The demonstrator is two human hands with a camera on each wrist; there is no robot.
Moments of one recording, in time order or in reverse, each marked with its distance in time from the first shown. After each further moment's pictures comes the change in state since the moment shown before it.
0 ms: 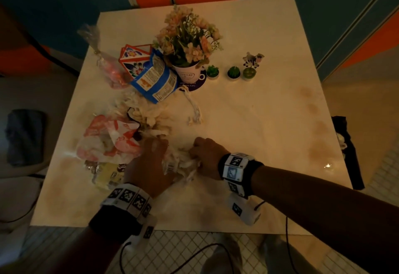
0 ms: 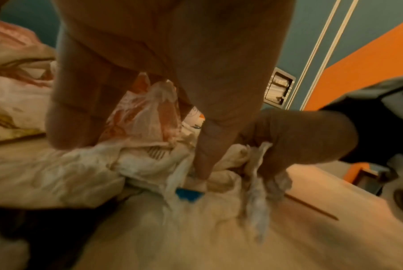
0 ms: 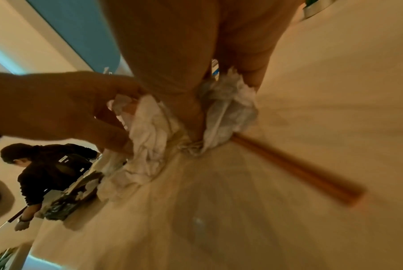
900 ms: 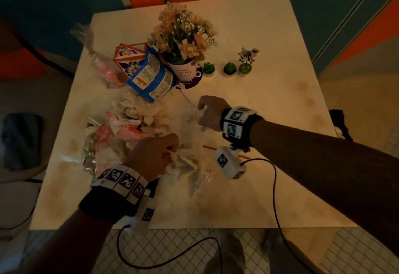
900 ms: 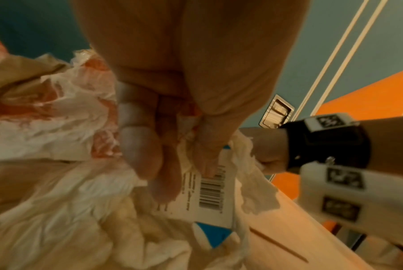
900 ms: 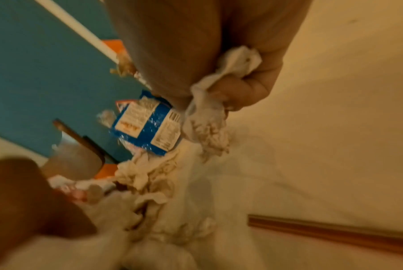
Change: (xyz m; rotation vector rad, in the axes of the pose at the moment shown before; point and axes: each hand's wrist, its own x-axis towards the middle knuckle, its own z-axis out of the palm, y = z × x) left_hand 0.013 0.003 -0.026 -0.295 -0.047 0.357; right_hand 0.028 0.033 -0.067 0.460 0.333 0.293
